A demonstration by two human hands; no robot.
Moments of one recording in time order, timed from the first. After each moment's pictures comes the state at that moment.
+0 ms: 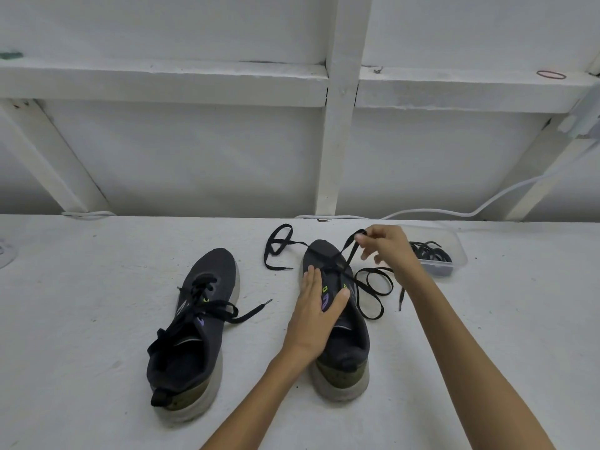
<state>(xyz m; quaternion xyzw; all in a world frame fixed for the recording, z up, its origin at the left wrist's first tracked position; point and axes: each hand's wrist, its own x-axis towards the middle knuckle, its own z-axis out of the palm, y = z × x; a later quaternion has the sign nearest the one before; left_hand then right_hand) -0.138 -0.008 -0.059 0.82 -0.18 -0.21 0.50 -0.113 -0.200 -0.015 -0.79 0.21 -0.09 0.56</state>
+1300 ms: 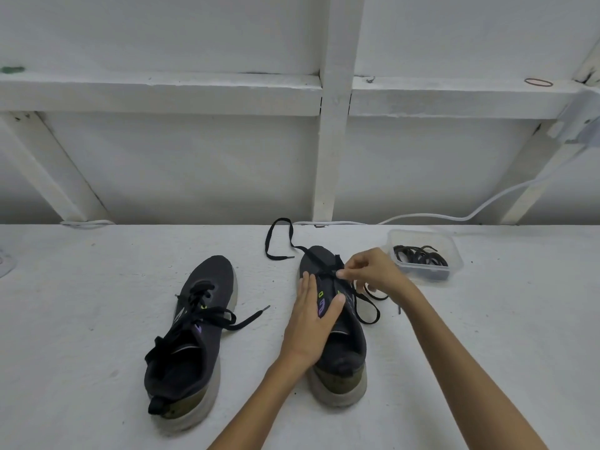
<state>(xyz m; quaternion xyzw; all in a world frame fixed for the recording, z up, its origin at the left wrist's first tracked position) -0.138 -0.009 -0.064 0.83 -0.17 -0.20 0.50 -0.130 -0.187 -0.019 -0.85 0.18 0.06 0.50</state>
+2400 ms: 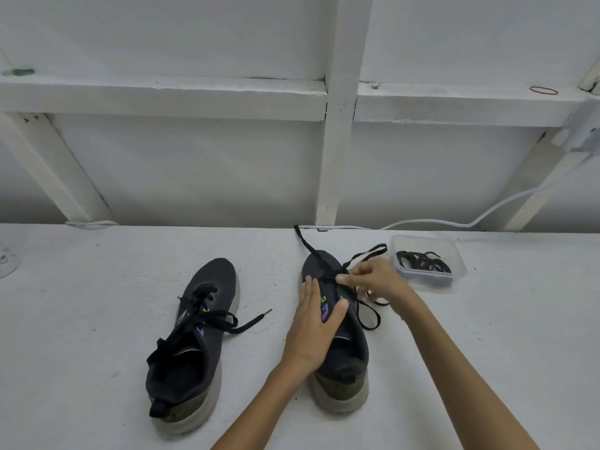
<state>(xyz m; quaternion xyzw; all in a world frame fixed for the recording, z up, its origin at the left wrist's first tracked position) -0.138 -0.009 -0.063 0.84 -0.19 -0.20 0.47 -0.133 -0.186 -0.025 -0.80 0.23 0.06 0.54</state>
